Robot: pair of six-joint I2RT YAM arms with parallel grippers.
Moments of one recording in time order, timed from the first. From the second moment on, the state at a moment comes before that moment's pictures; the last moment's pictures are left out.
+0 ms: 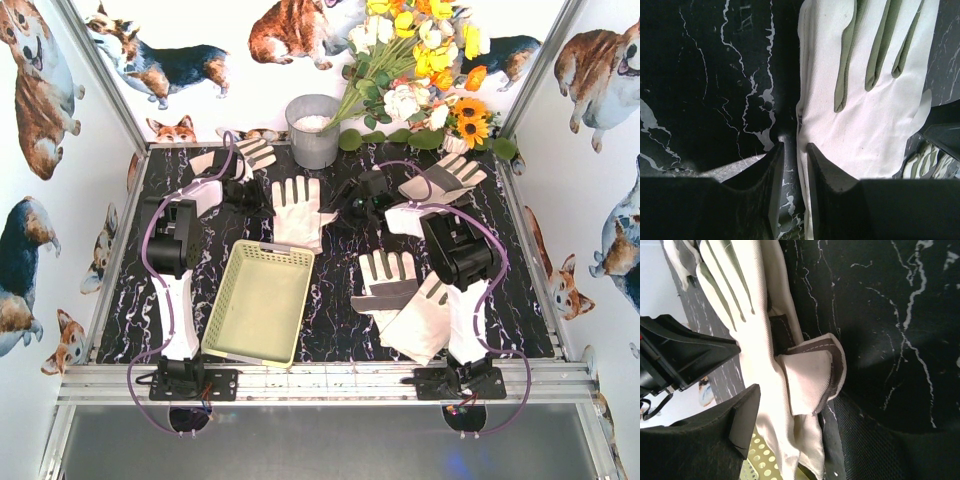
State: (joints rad) left arm -0.09 2.20 1.55 -0.38 0.54 -0.42; right arm 0.40 2.10 1.28 0.16 -0.33 1.02
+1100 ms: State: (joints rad) left arm -0.09 2.20 1.54 -0.35 0.55 -0.42; right arm 0.45 2.25 1.35 0.31 -0.47 1.05
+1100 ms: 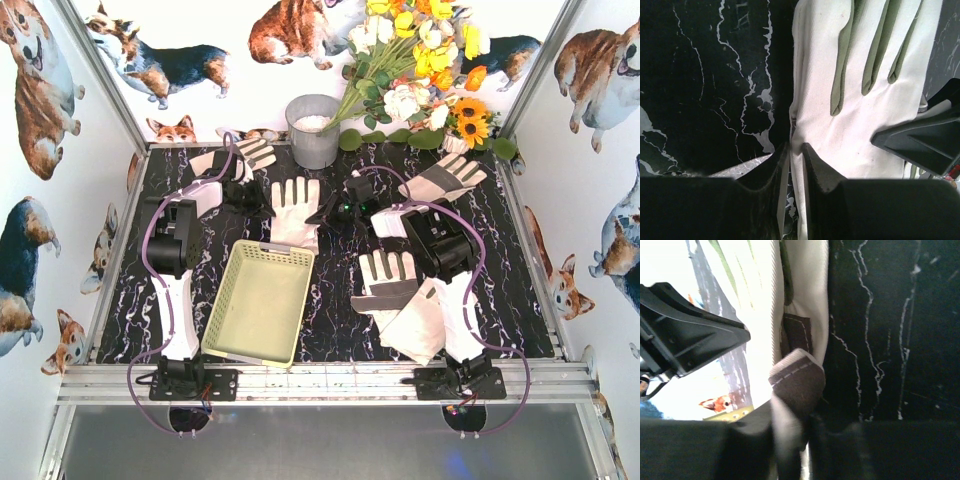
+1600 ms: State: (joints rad) left arm -0.09 2.14 1.56 -0.39 0.57 -0.42; right arm 0.44 2.10 1.33 0.16 -0.41 0.93
